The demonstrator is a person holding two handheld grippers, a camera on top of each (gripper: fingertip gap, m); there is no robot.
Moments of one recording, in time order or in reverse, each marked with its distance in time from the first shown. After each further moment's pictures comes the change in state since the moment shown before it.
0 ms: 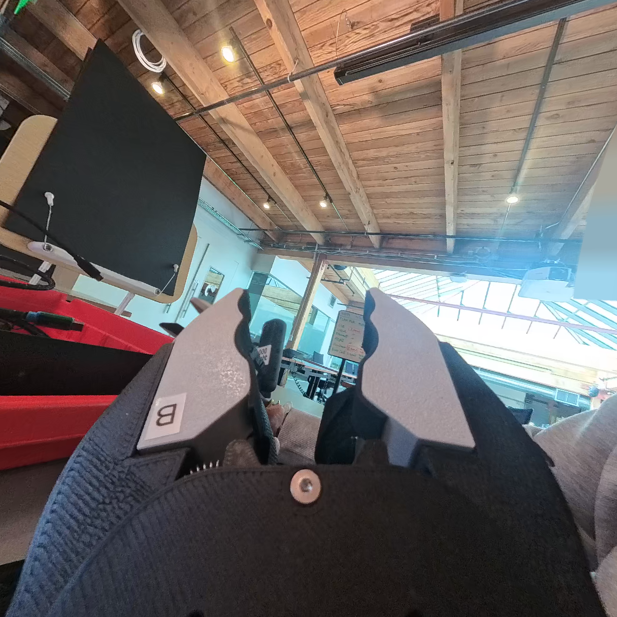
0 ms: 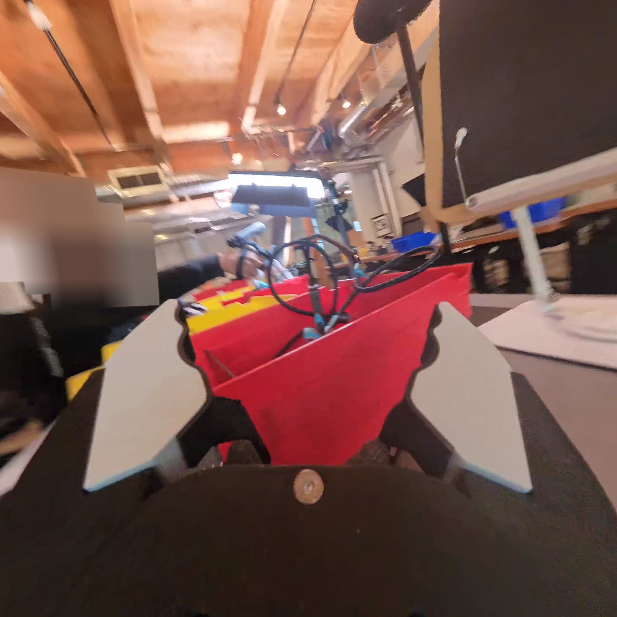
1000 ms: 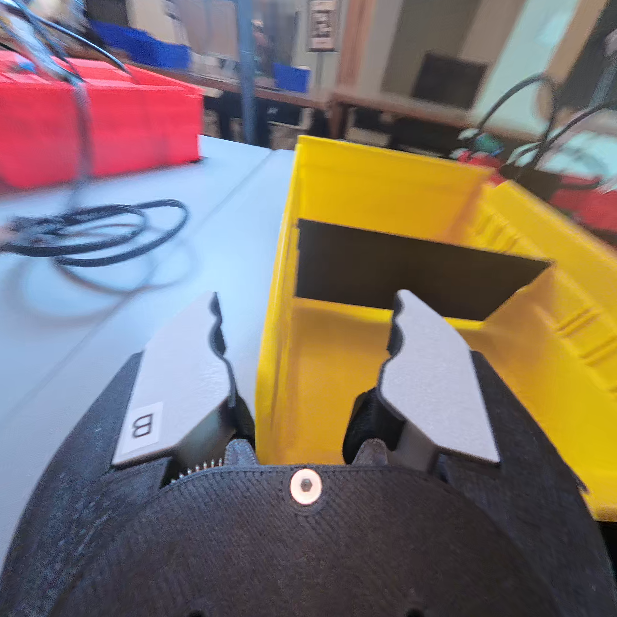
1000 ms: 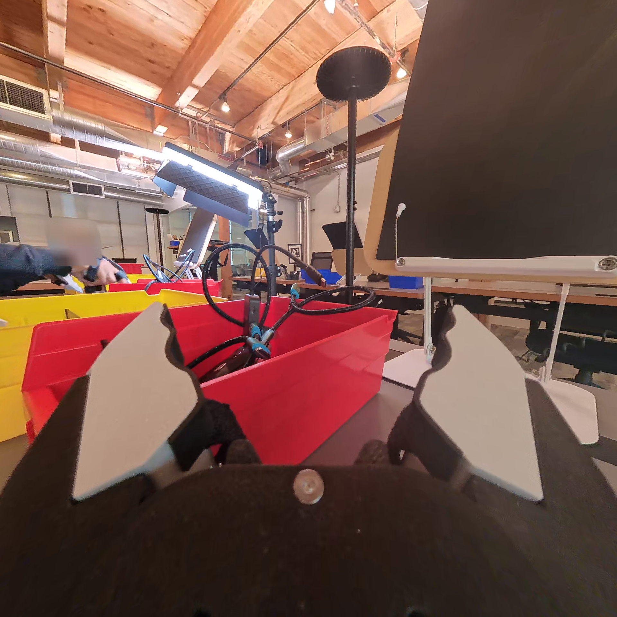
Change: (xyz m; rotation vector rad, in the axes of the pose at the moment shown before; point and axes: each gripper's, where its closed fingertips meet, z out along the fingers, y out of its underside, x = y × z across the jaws) left arm -0.263 -0.161 -0.183 -0.567 -1.088 0.479; right arm 0.003 -0.008 0.004 0.063 0.209 -0.431
